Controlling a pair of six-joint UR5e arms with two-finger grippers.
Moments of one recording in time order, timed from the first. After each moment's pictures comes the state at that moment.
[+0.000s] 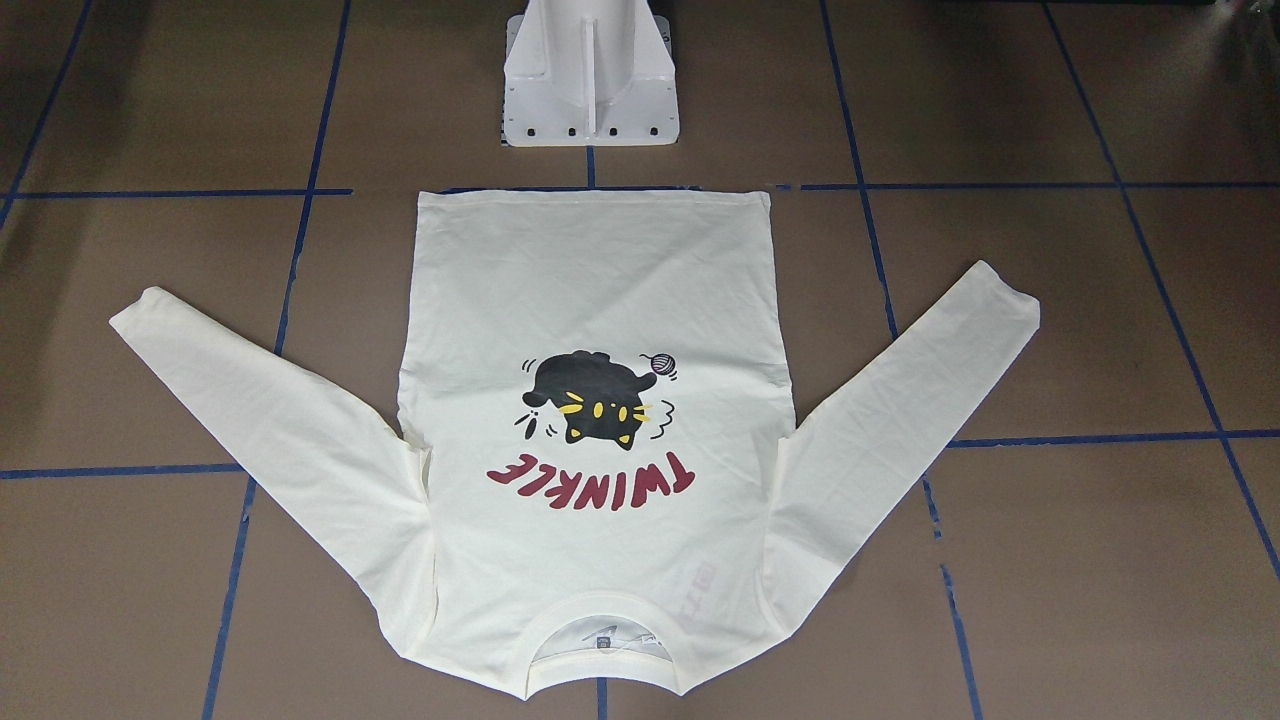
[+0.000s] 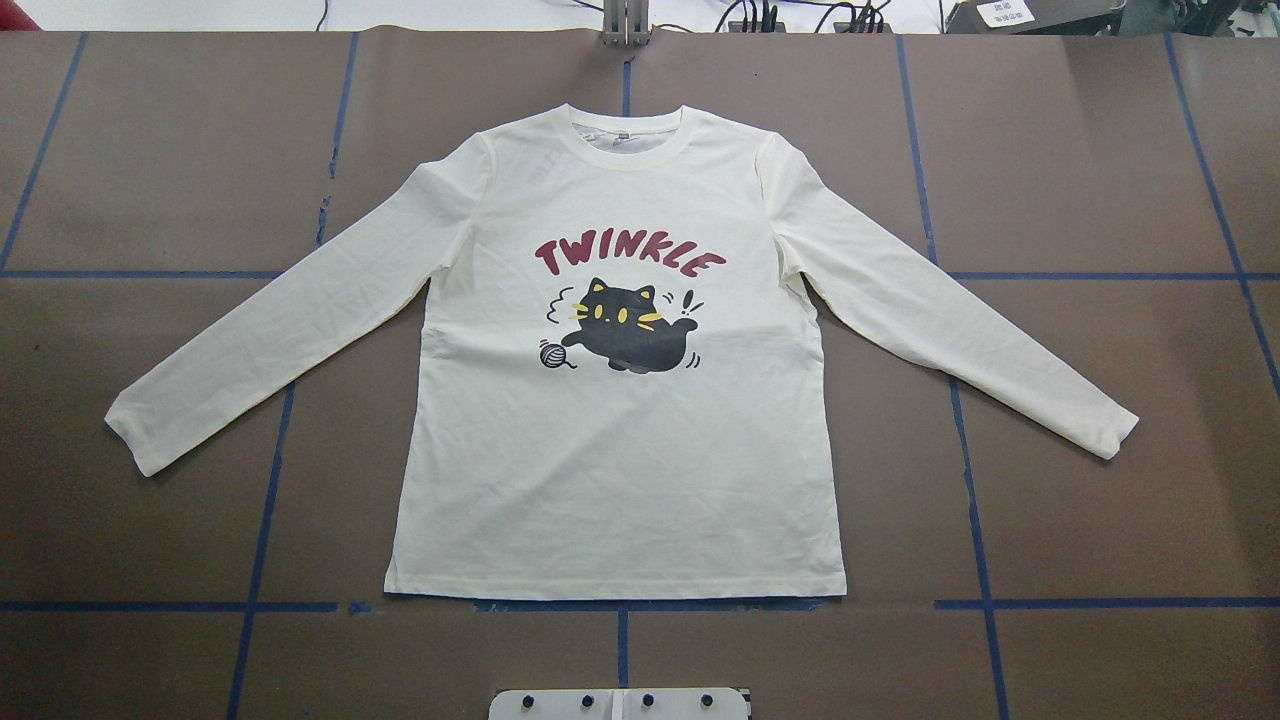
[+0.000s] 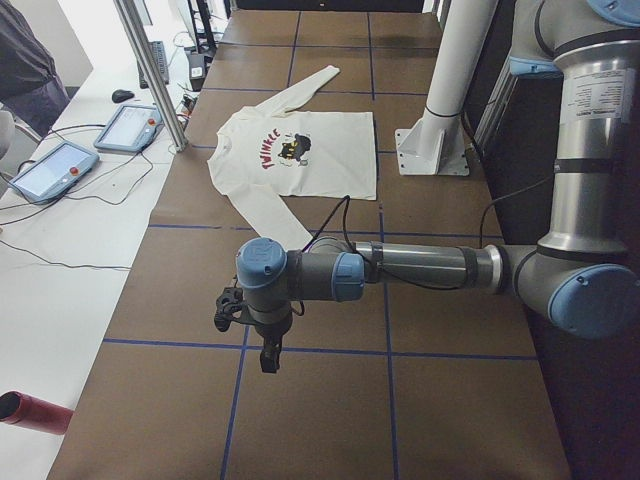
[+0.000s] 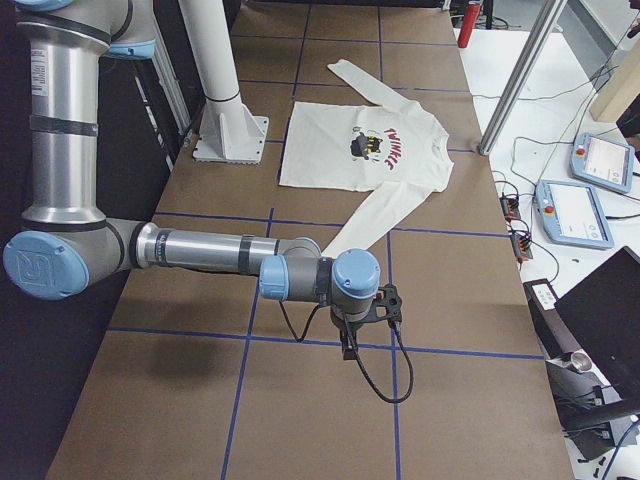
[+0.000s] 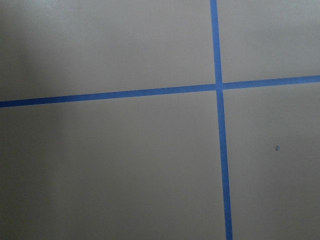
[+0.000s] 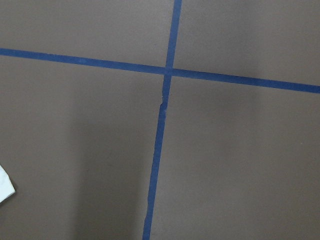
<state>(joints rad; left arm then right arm) -1.61 -1.55 -1.63 -1.53 -2.28 0.10 1.58 -1.66 1.62 -1.53 2.39 -0.13</state>
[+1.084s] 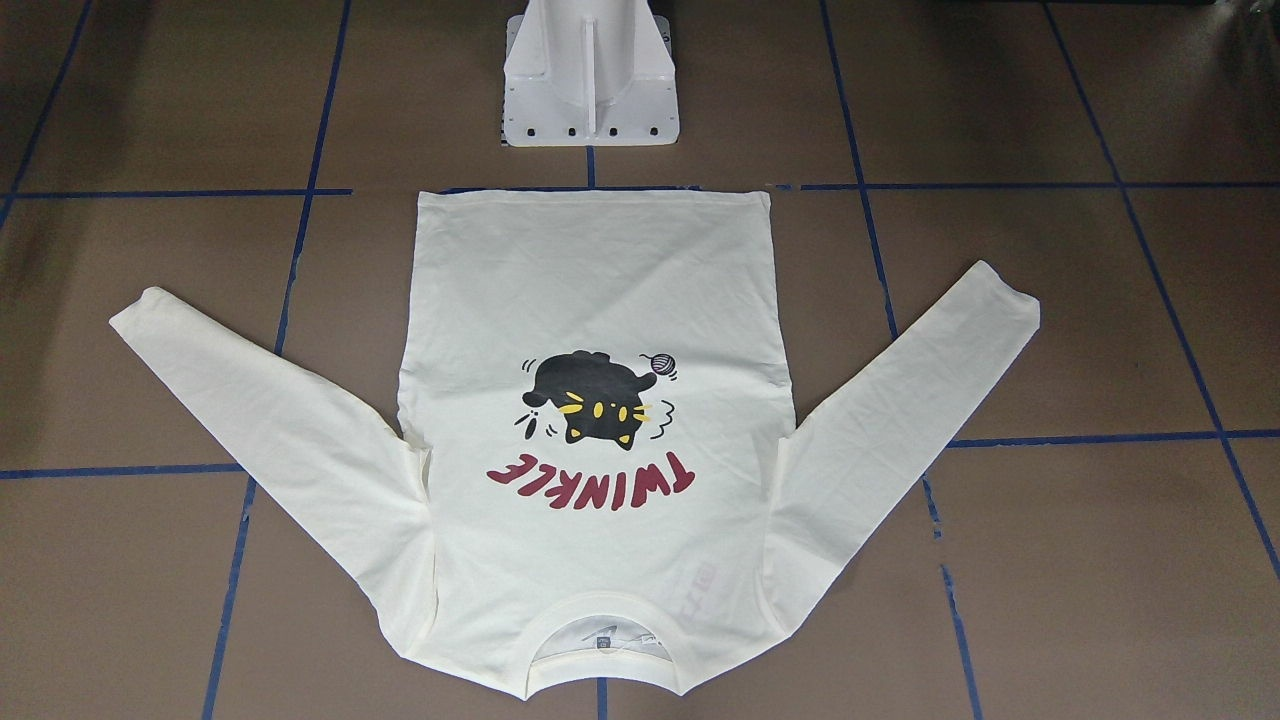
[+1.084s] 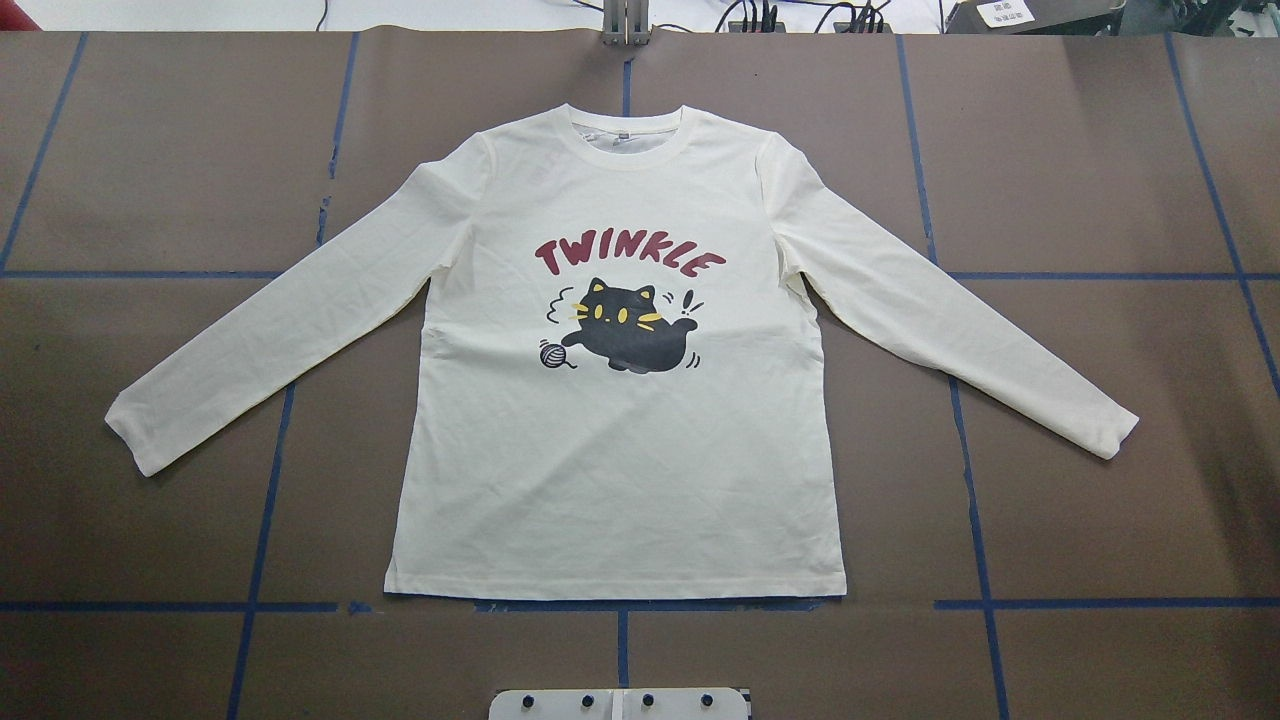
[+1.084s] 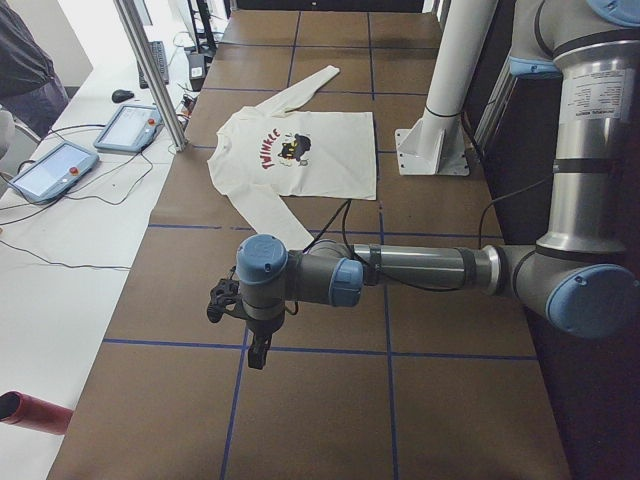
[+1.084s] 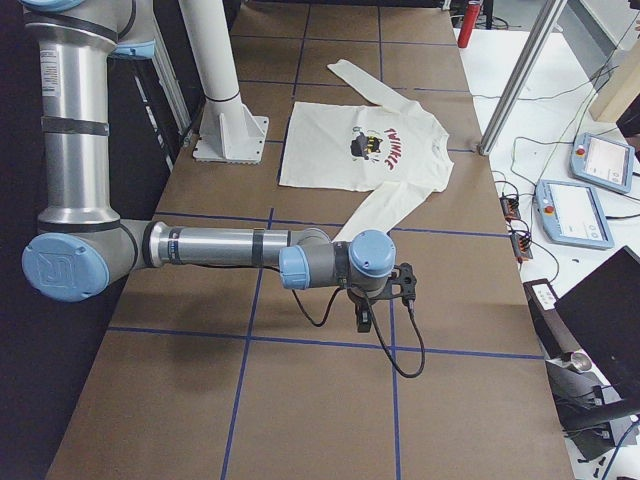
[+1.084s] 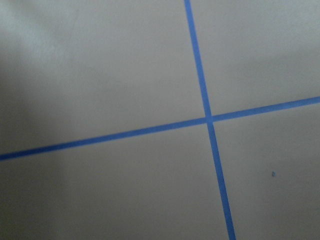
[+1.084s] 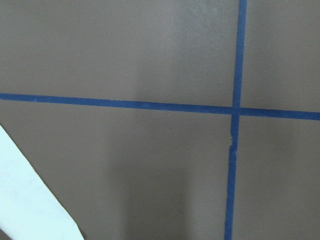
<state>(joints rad) -1.60 -1.54 -1.59 -1.82 -2.33 0.10 1.44 -1.63 1.62 -1.29 2.45 0.24</state>
